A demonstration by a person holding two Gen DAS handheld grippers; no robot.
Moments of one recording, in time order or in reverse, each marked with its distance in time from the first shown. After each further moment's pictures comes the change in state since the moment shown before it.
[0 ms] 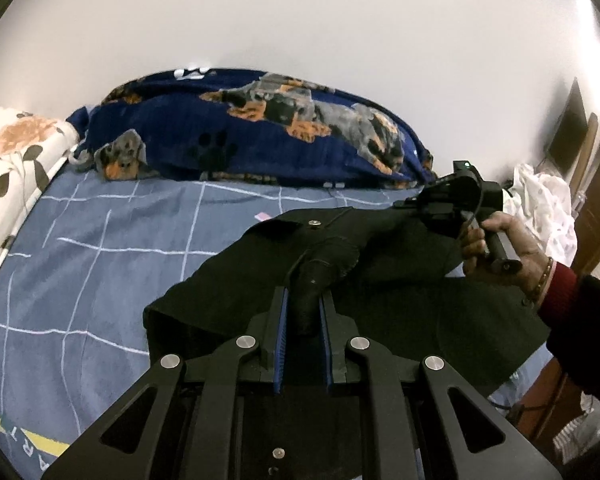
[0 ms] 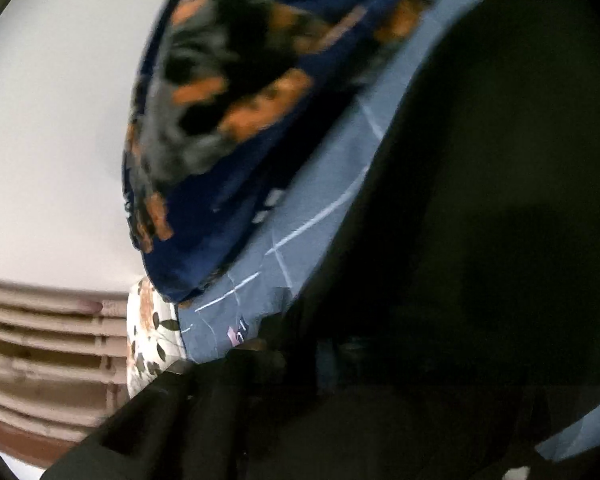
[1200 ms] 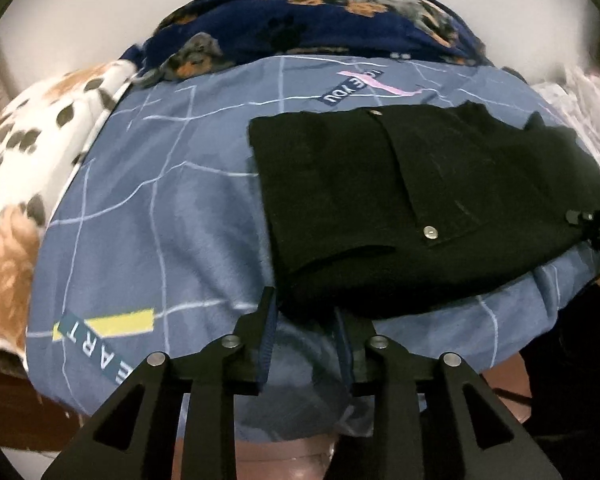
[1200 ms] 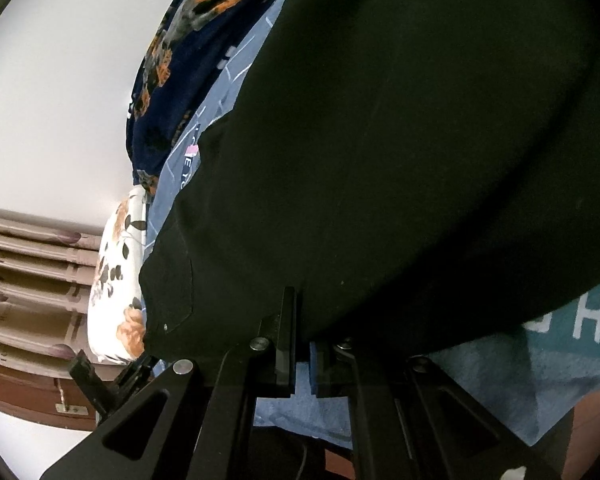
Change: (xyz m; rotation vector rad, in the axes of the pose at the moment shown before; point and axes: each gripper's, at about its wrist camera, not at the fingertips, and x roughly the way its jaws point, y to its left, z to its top) left arm -0.027 0.046 -0.114 0.119 0.280 0.289; right arm -0.094 -0.091 -0.270 -0.087 -0.041 -0.096
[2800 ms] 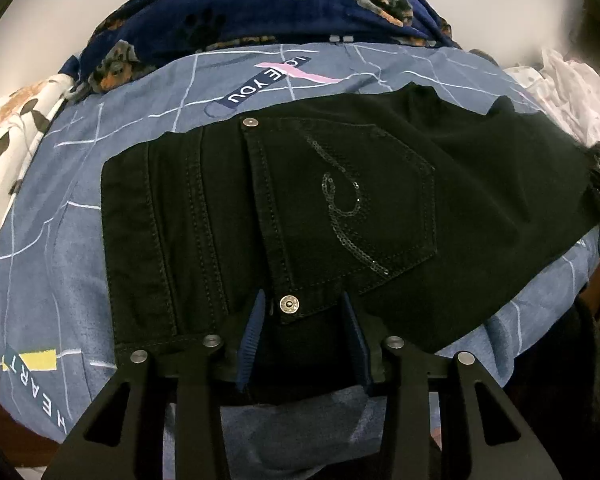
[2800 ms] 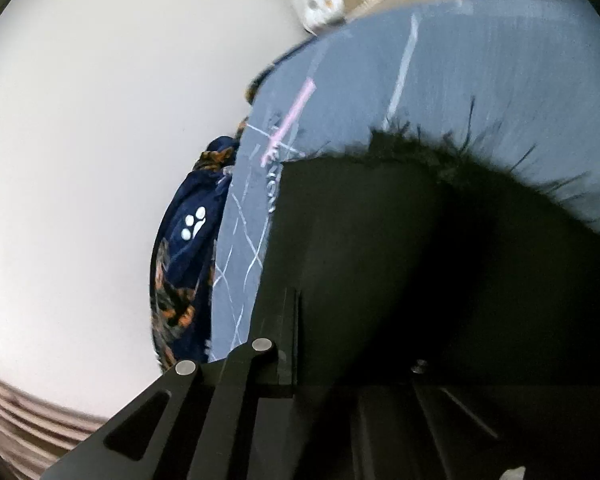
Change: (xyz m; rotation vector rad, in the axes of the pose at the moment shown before) left arm 0.040 -0.080 0.035 0.059 0.053 -0.106; right arm -0.196 -0.202 0.171 0.351 -0.548 0.121
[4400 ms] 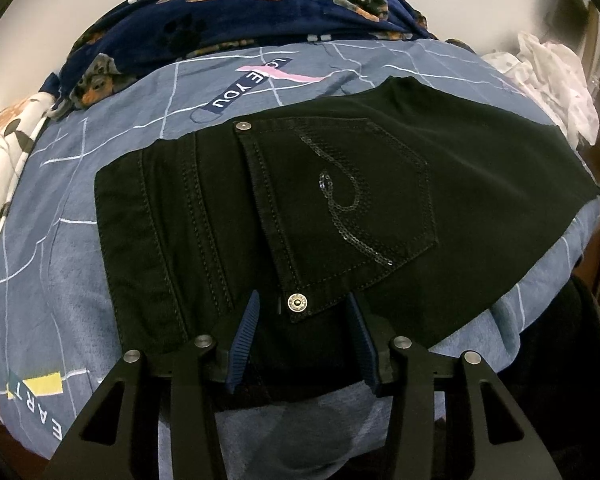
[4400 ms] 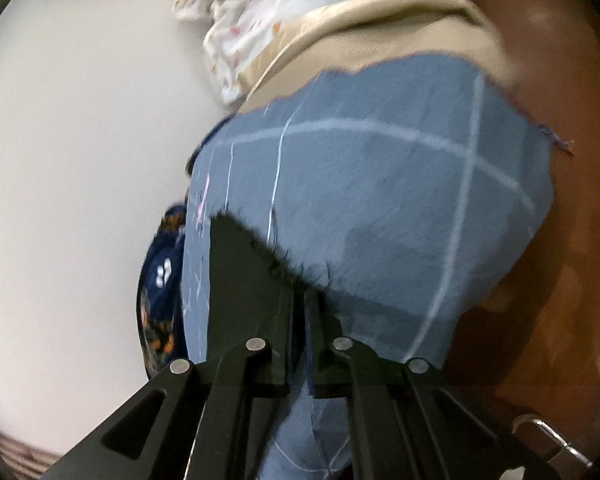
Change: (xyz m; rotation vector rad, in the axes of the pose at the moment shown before) left arm -0.002 0.007 -0.005 0.081 -0.012 -0.047; right arm -0.154 -0.102 -0.025 0.222 -0.160 -0.106
